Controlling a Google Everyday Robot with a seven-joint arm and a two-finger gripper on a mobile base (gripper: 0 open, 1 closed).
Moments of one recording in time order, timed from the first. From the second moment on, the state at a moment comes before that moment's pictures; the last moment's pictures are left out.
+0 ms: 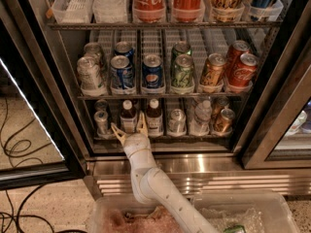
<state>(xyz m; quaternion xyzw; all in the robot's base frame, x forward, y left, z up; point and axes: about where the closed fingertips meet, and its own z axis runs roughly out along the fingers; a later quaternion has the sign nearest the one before) 0.669 0.083 0.630 -0.18 0.62 0.03 0.76</state>
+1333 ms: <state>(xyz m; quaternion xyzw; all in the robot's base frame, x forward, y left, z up) 0.670 0.086 0.626 -0.18 0.63 0.03 0.76</state>
